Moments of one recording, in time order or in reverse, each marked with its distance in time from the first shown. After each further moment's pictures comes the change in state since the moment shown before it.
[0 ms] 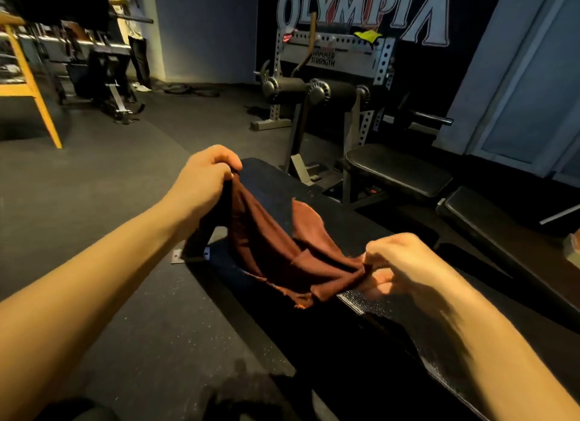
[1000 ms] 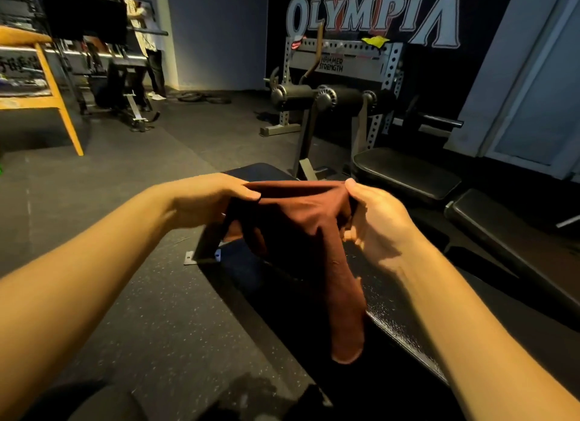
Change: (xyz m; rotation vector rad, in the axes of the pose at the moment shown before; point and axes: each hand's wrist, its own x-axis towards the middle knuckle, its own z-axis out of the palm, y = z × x) left_hand 0.013 -0.004 -0.033 0.029 -0.651 -0.303; right_hand 0.000 -0.055 0.034 0.515 -0.138 -0.284
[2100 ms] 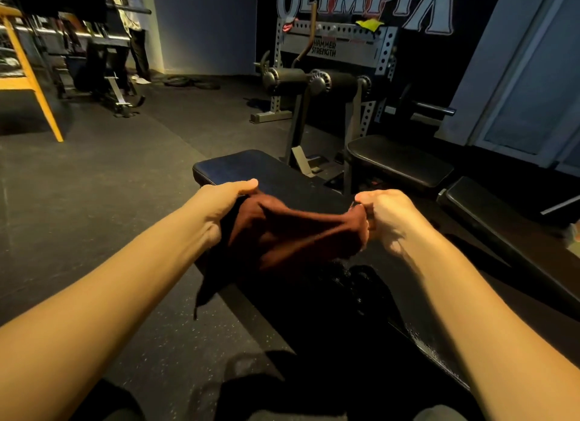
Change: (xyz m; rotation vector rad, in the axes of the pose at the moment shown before) left_hand 0.024 -0.022 0.051 -0.520 0.529 -0.200; right_hand 0.038 0.019 -0.038 -0.269 0.397 0.172
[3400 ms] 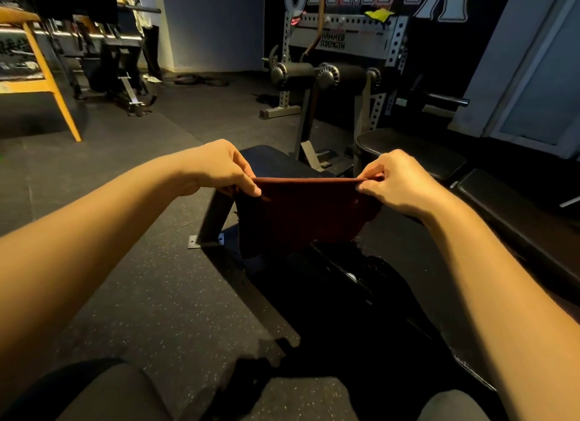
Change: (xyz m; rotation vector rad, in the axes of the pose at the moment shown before) left_hand -0.012 0.062 -0.026 0.950 -0.242 0.318; right_hand -0.014 -0.037 -0.019 -0.894 -0.187 -0.608
